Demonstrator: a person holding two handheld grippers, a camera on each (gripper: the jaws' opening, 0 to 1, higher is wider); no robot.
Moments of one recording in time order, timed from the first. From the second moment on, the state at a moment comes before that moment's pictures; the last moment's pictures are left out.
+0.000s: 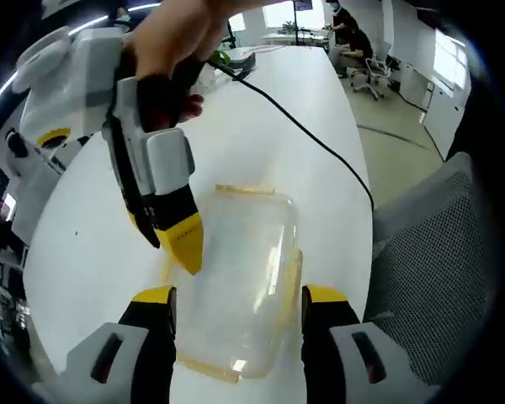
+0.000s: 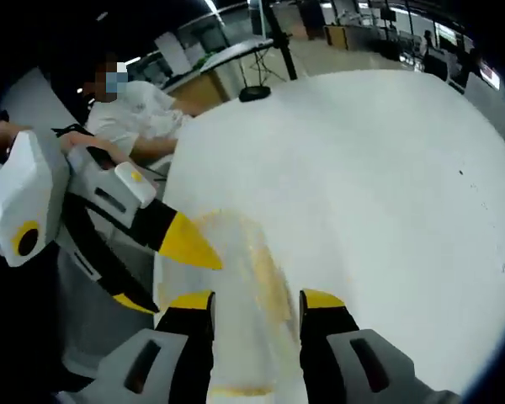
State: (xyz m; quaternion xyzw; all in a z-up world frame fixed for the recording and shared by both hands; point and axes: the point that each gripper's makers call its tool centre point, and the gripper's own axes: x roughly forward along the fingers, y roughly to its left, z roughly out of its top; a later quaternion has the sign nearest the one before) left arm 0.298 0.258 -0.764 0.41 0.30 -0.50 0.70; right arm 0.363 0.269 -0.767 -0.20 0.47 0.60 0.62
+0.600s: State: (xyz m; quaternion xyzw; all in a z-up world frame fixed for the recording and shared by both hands) left arm 0.300 0.253 -0.776 0.43 0.30 -0.50 0.69; right arm 0.353 0.270 -0.778 -0.21 0.51 0.62 0.55
